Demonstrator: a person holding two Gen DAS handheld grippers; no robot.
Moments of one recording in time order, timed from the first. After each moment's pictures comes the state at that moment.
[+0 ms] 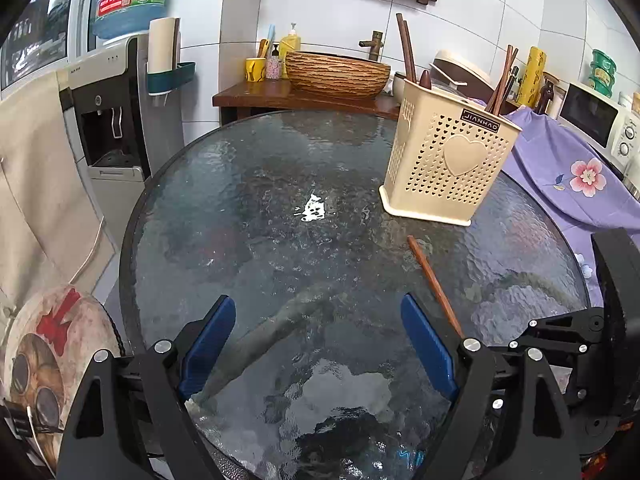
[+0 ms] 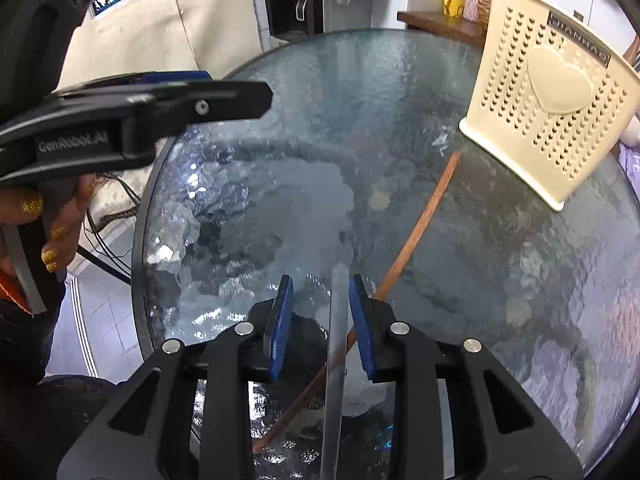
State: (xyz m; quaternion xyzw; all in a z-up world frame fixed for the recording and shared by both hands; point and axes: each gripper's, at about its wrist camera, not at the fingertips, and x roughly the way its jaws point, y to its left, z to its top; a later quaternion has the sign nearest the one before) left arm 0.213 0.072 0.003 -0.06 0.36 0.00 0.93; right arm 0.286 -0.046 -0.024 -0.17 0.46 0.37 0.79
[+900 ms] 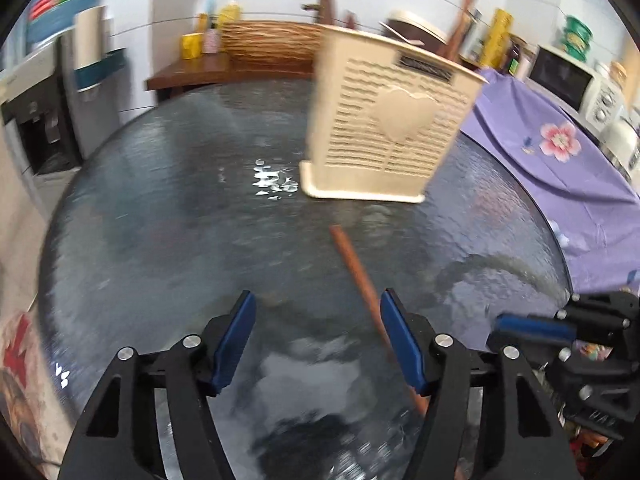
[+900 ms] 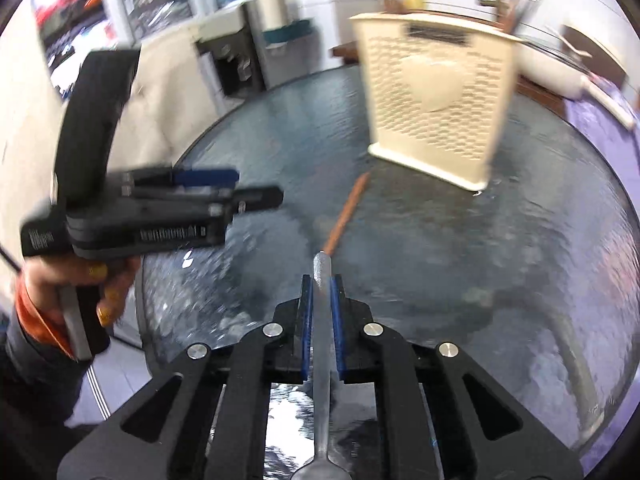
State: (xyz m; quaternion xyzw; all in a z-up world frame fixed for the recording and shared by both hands) left arm 0.274 0.006 -0.014 -0.04 0.41 -0.10 0.90; right arm 0.298 -0.133 0.016 -0.04 0.41 0.30 0.86
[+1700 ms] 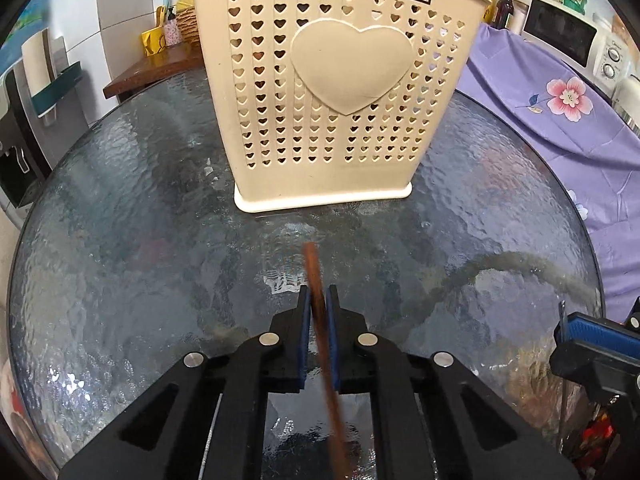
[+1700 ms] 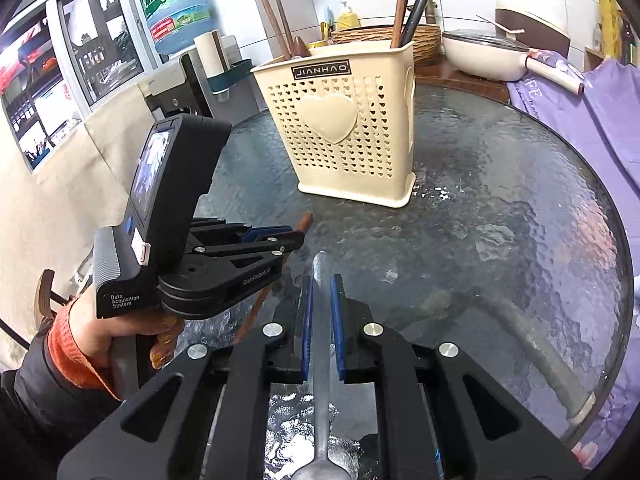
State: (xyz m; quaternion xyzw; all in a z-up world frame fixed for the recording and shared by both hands) left arm 0.334 -0.047 -0.039 0.01 0.45 -0.10 0.89; right arm 0.312 -0.170 0.024 0.02 0.39 0.24 0.89
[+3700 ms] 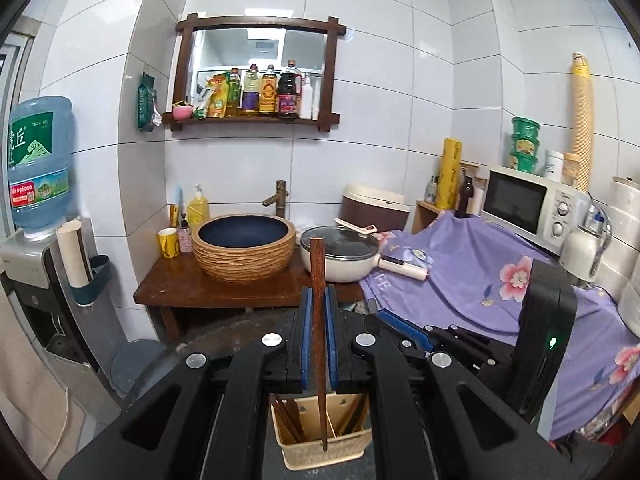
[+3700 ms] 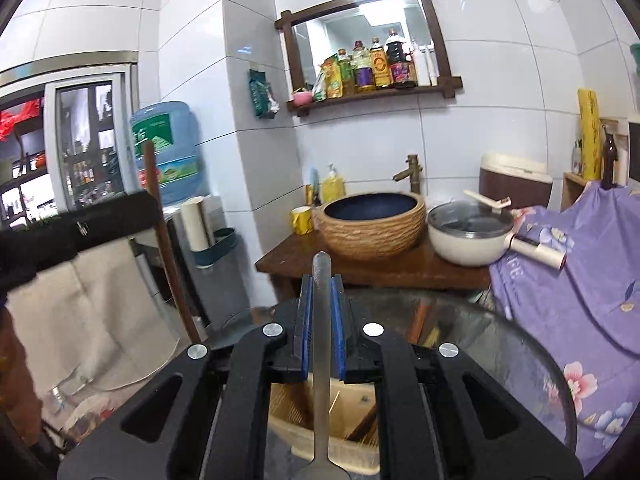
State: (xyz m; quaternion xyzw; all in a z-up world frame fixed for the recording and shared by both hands) left arm 0.338 -0.017 0.281 -0.01 0.17 -0.12 0.98; right arm 0.430 -0.141 0.240 0.05 0.16 0.19 0.97
